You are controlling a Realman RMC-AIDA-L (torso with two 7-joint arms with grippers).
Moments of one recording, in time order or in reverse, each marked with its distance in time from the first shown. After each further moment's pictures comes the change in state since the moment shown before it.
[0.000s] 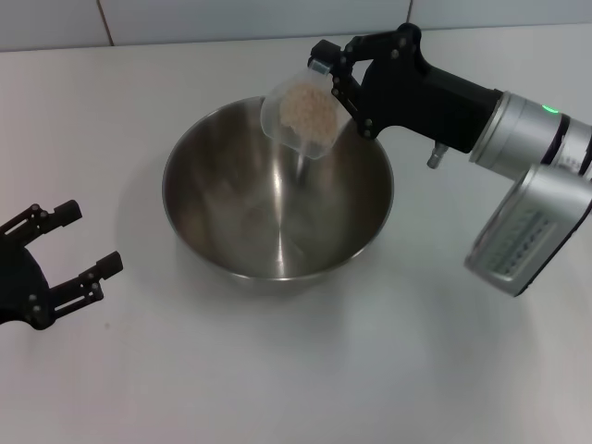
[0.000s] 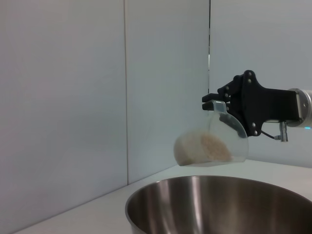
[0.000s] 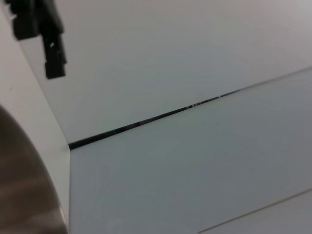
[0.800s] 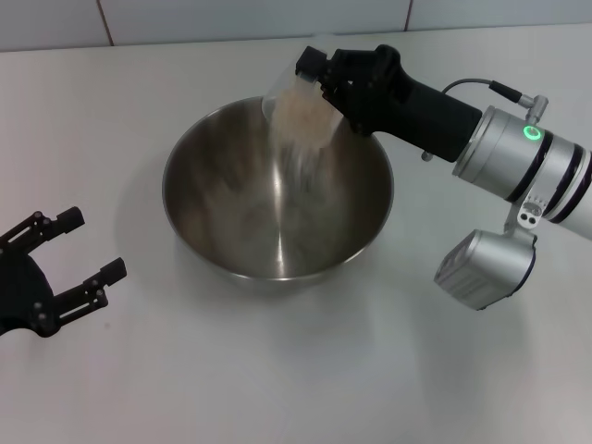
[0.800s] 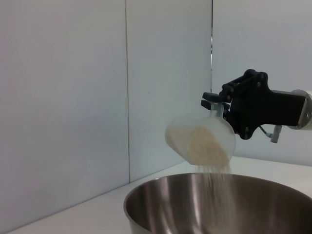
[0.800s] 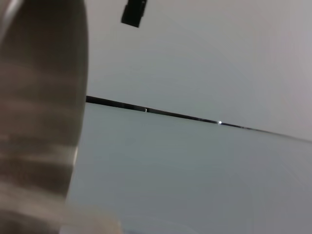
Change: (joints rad) left arm 0.017 -0.018 -0.007 0.000 0.000 -0.006 0.026; right arm -0.007 0.000 -0.003 0.094 0.037 0.023 -0.589
